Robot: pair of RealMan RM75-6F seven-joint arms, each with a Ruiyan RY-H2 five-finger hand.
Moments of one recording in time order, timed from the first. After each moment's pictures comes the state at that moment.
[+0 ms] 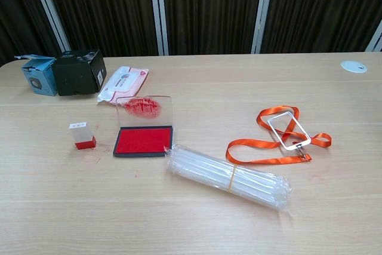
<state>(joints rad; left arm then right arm) -0.07 -1.07 -0.01 -1.72 1.60 1.55 0.14 0.03 -1.04 0.09 -1.75 -1.52 1.57 -0.13</state>
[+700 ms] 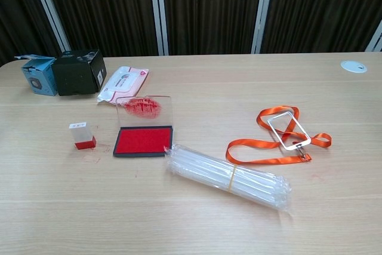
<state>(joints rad) -0.30 -1.21 -0.18 -1.75 1.23 1.23 0.31 0.04 -1.05 0.10 -1.74 -1.47 1.53 -0.14</state>
